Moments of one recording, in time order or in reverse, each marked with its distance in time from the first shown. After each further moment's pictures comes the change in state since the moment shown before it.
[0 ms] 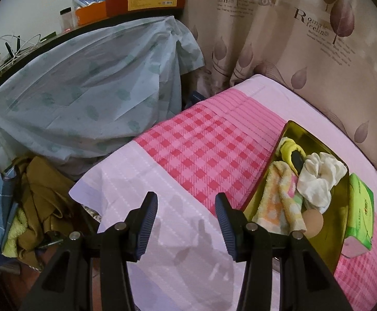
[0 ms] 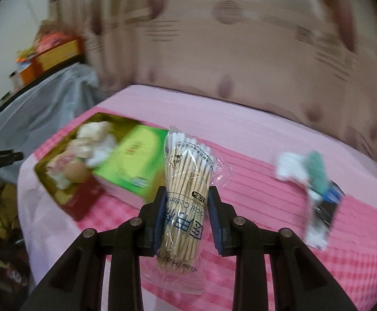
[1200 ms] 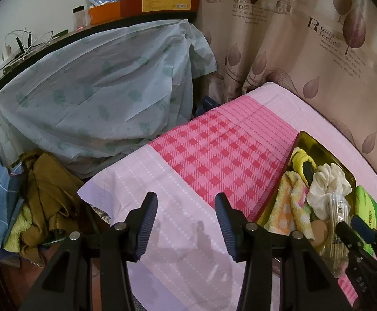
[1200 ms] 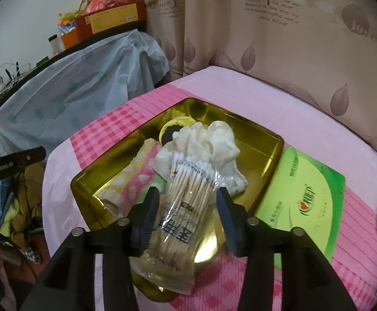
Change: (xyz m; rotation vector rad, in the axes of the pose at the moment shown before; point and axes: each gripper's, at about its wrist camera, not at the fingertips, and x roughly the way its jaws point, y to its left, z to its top) left arm -0.001 0.012 0.004 -0.041 -0.020 0.042; right arm 0.108 0.151 0.040 -0.147 0.088 0.212
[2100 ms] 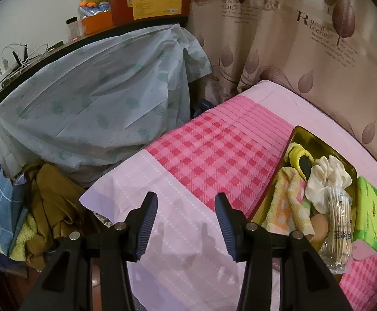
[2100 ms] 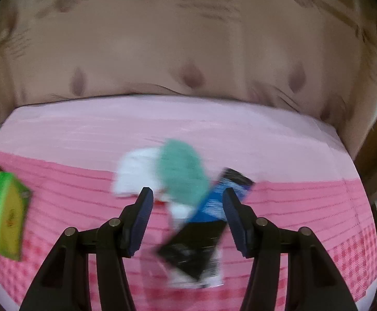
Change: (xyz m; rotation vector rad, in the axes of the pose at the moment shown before) left arm -0.002 -0.011 -0.001 0.062 -0.024 0.014; right arm -0.124 -0.332 -0.107 0.516 0.052 -0.629
